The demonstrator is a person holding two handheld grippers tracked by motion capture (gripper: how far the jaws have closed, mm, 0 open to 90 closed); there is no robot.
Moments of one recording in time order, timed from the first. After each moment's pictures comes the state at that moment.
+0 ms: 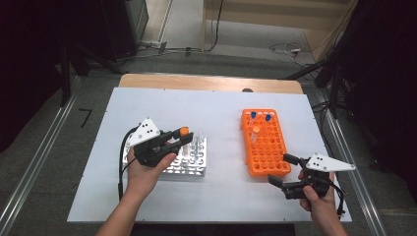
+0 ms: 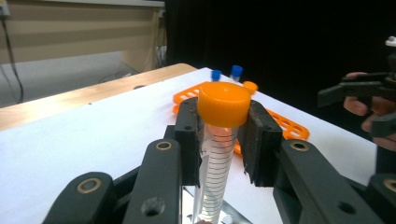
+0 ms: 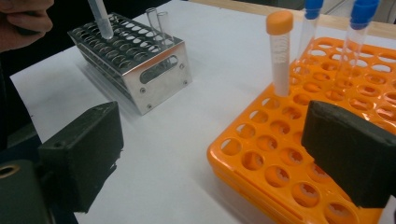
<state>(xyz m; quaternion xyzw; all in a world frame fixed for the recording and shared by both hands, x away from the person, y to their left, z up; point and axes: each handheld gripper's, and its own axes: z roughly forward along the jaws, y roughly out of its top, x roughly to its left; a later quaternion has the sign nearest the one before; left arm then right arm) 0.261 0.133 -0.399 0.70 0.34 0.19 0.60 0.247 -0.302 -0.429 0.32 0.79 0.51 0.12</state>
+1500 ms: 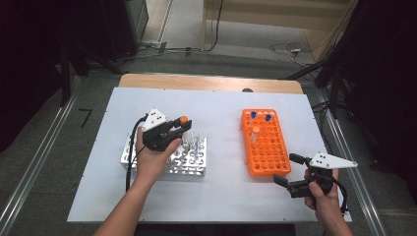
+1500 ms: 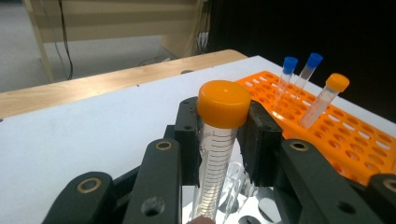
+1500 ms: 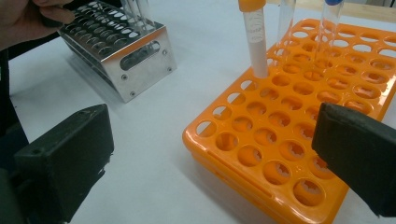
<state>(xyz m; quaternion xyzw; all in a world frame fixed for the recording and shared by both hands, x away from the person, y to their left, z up) 0.306 0.127 -0.425 0.70 0.41 0.22 0.55 0.257 -0.317 -0.437 0.33 0.80 0.49 0.12</state>
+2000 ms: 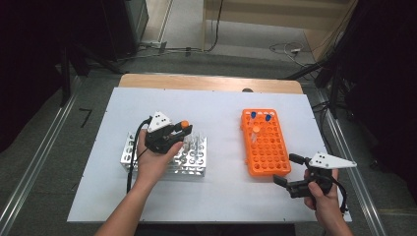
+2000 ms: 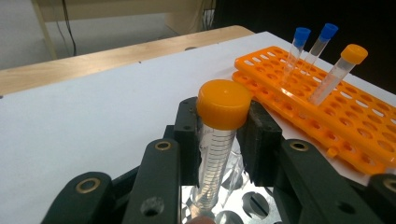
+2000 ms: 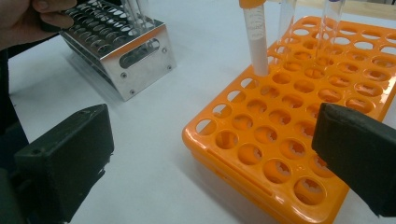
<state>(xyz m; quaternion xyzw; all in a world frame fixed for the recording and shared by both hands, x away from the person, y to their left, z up) 0.306 0.122 -0.432 0.71 0.42 0.21 0.52 0.258 -0.316 -0.439 0.33 0.80 0.49 0.11</state>
